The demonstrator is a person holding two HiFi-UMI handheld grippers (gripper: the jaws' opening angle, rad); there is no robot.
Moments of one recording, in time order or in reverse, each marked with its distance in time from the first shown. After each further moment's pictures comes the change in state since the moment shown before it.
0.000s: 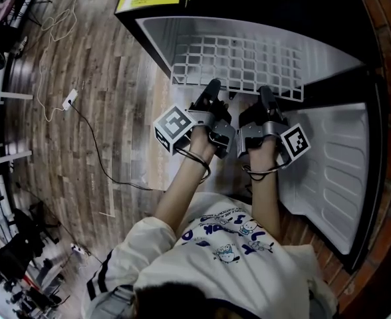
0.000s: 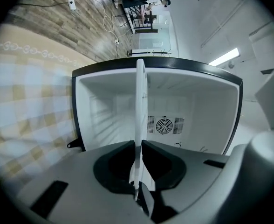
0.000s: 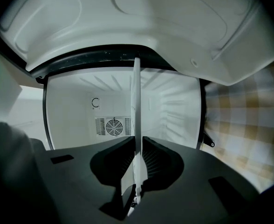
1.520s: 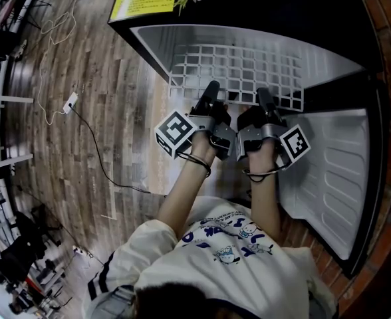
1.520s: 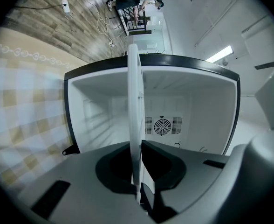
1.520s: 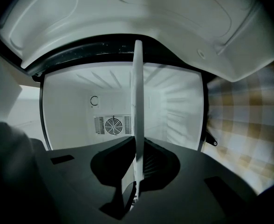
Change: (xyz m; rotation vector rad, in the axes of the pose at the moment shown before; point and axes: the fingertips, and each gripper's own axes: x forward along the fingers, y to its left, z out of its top) left arm 0.002 -0.003 0.001 0.068 -0.024 -0.035; right arm 0.001 -0.002 -0.004 0.003 0.021 -0.001
